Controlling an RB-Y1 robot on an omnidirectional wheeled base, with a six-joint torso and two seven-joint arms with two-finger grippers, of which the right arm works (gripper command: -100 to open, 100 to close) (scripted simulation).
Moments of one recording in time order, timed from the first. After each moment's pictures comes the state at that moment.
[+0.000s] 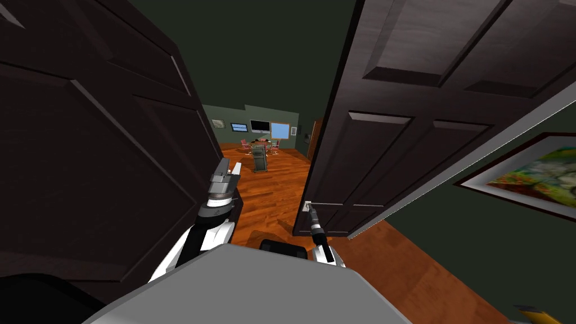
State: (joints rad) arm 0.00 -0.15 0.27 -0.82 -0.15 -0.77 -0.04
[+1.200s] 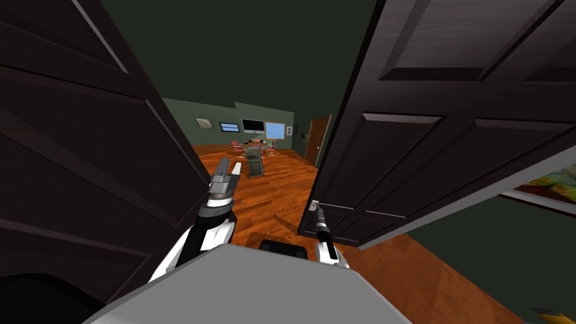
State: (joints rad) arm -0.03 -0.13 0.10 -0.78 -0.19 -0.76 0.01
